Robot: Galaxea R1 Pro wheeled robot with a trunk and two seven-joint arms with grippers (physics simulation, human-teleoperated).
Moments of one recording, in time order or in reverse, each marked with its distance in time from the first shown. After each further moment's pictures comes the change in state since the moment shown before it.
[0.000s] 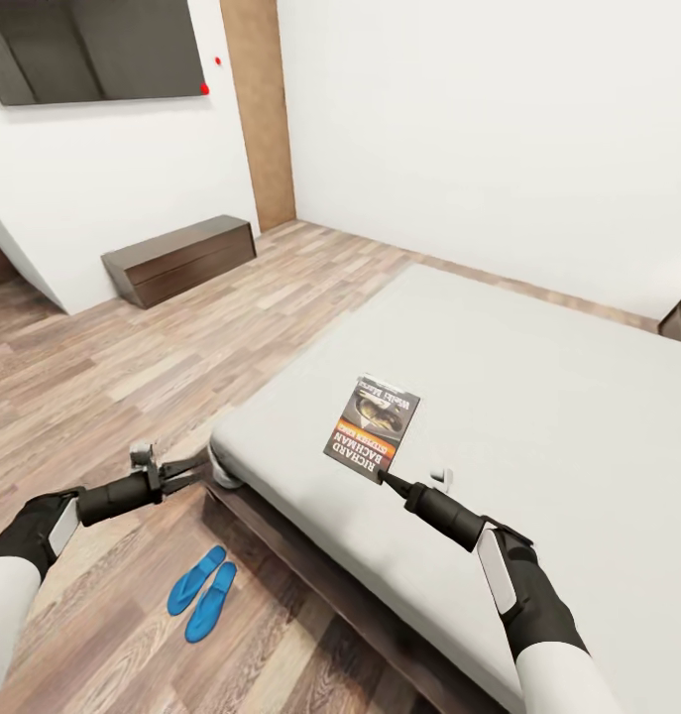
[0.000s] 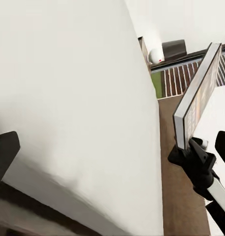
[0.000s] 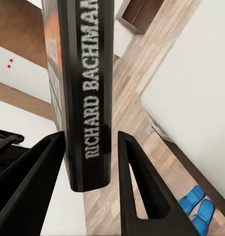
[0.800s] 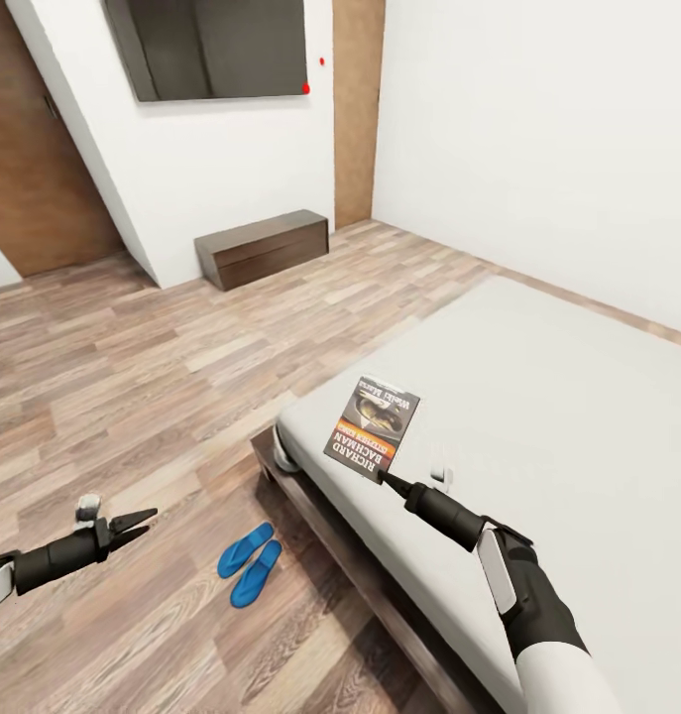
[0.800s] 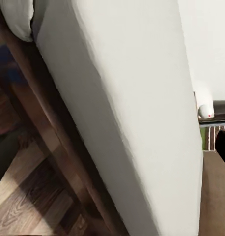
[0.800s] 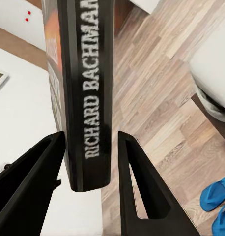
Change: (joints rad) left arm 0.002 0.180 0.012 0.393 -0.005 -0.291 0.014; right arm 0.000 0.000 0.000 0.000 0.000 0.000 0.000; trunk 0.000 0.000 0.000
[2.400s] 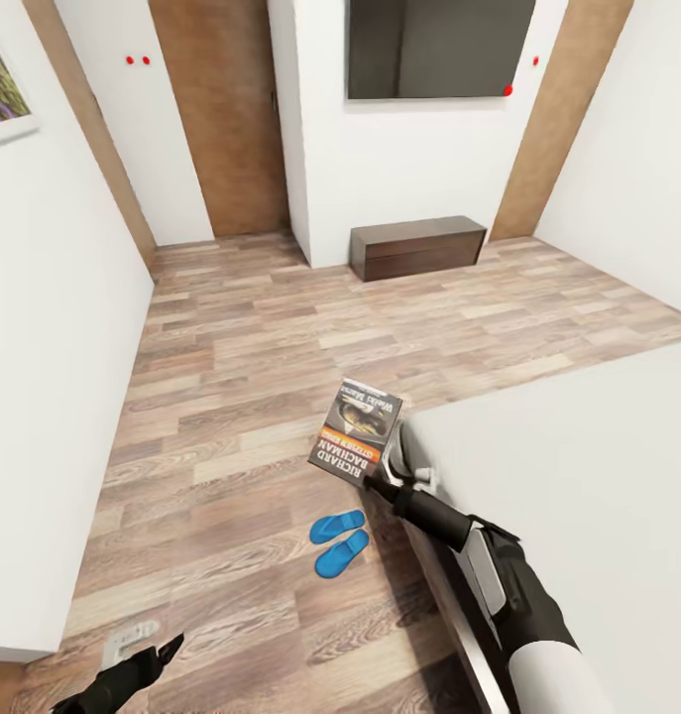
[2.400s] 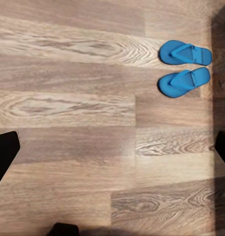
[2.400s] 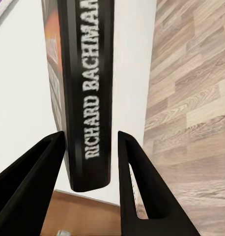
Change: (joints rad) left arm 0.348 -0.264 0.004 0.010 0.069 -0.576 0.791; right arm -0.001 0.006 0.072 0.007 0.001 -0.002 -0.004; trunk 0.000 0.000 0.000
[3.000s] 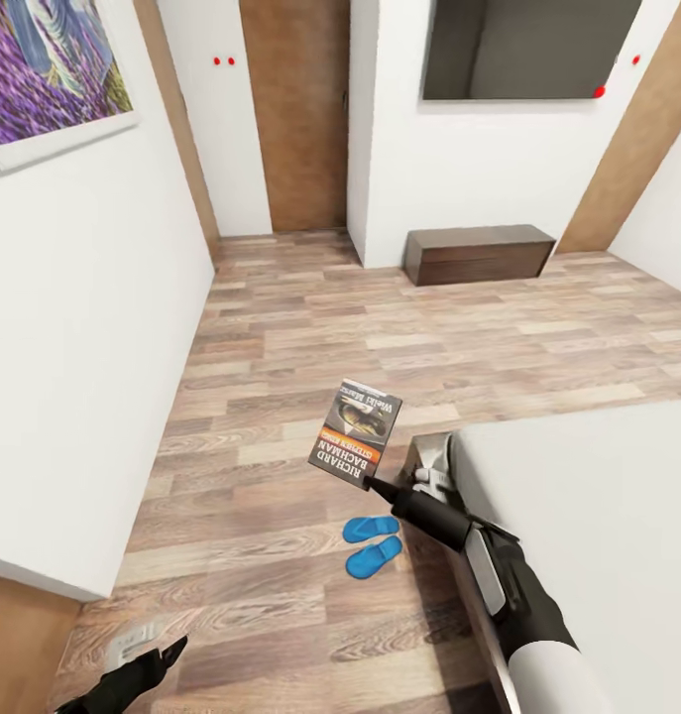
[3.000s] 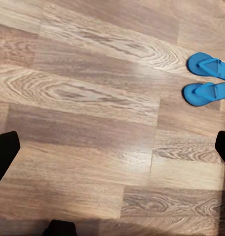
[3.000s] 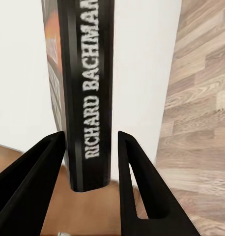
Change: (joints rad) left arm 0.005 -0.011 0.000 0.000 0.000 0.000 0.005; right arm 0.000 0.000 0.002 0.003 0.001 -0.003 -0.005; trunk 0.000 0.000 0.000
